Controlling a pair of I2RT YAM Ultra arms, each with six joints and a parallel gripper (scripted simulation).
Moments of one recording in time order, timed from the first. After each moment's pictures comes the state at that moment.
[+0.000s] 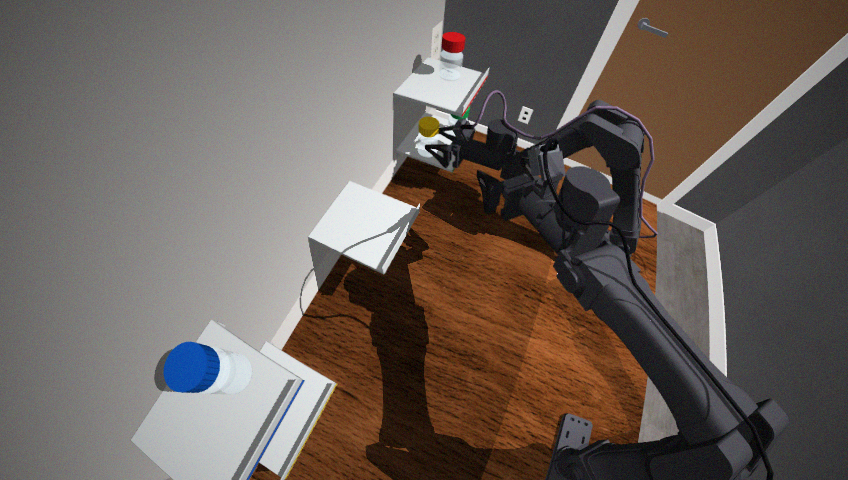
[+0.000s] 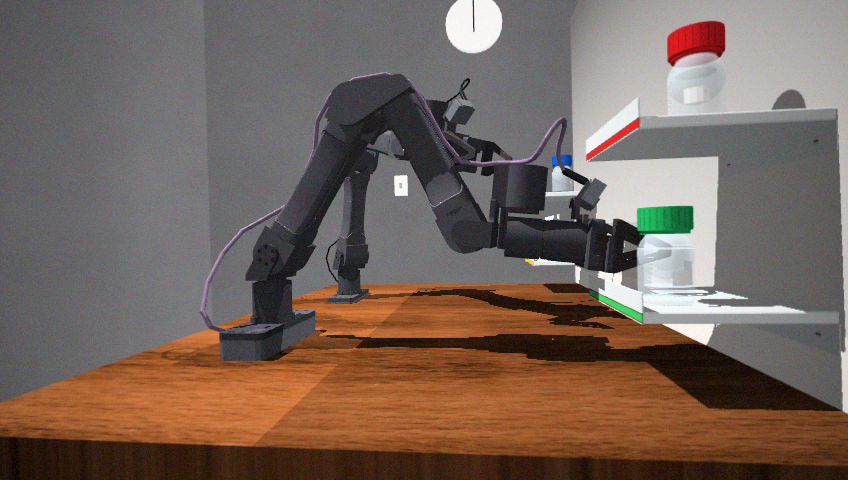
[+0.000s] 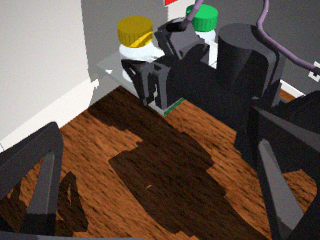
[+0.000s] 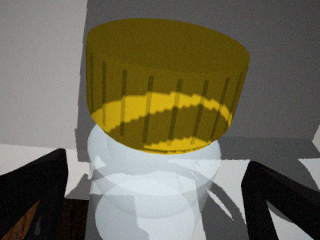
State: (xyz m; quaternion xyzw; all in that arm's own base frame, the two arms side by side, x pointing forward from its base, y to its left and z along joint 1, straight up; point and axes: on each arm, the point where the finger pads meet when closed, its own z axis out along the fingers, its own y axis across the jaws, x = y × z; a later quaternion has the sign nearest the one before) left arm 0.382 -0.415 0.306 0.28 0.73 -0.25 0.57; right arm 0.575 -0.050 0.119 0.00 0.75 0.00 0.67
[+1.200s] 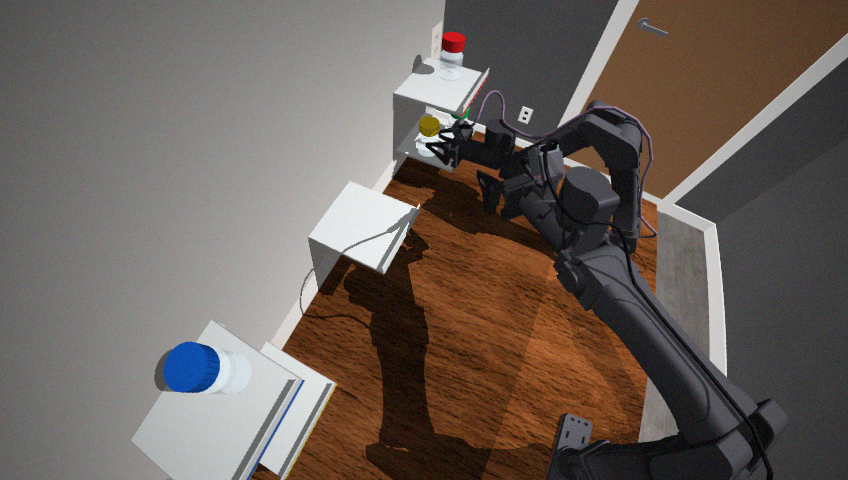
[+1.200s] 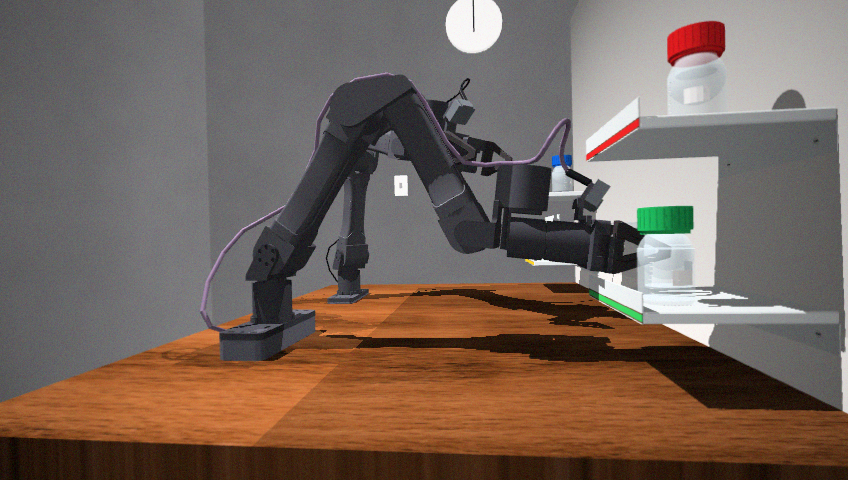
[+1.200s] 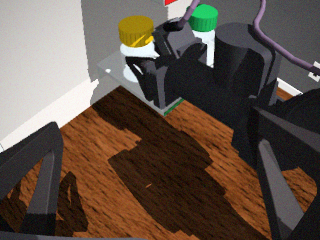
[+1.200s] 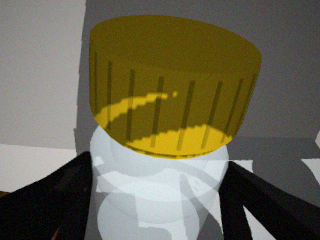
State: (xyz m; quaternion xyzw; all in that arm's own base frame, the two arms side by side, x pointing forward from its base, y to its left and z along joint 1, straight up) left arm 0.382 -0.415 0.306 0.28 0.73 -0.25 0.57; right arm 0.579 -0.050 0.116 0.00 0.75 0.00 0.66
